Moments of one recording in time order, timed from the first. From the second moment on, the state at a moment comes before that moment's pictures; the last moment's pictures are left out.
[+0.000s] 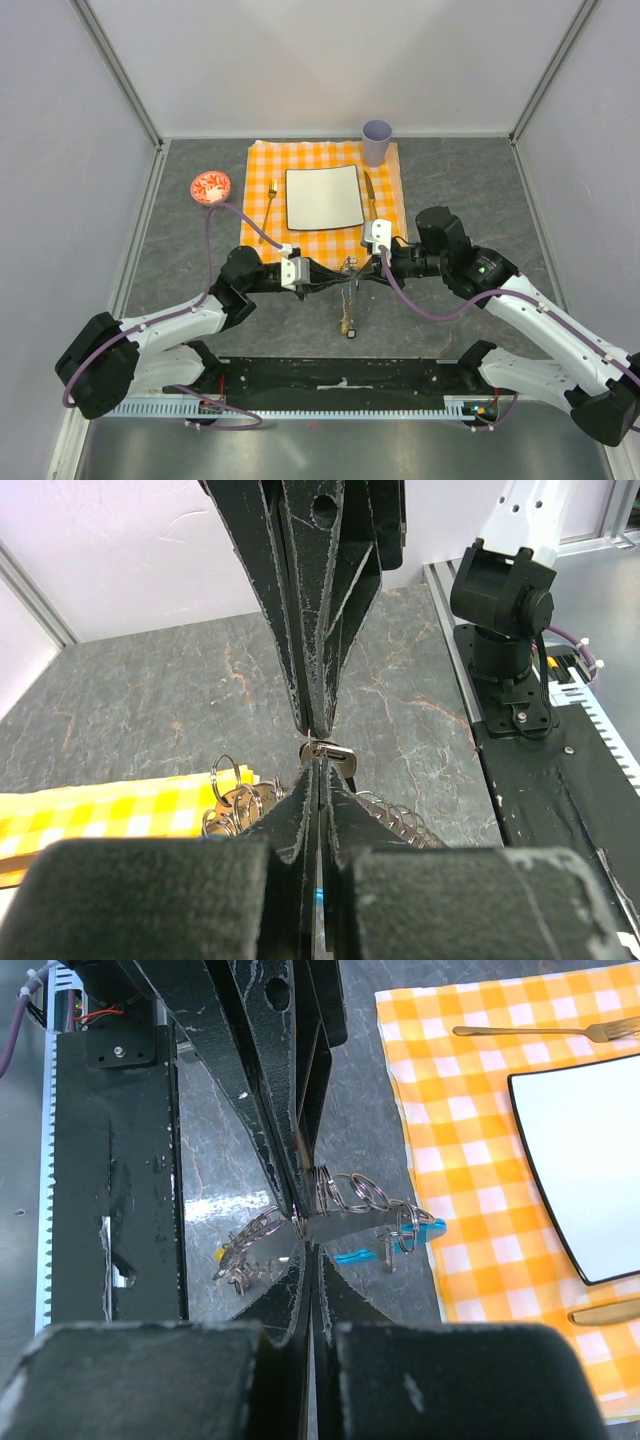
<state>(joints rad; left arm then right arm) -0.78 1.12 0.43 0.82 0.77 0.15 0.71 0.99 0.94 -0.49 -0.62 -0.38</state>
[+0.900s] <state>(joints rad) -0.78 1.12 0.43 0.82 0.76 0.15 0.71 0.98 0.94 -0.49 -0.63 -0.38</state>
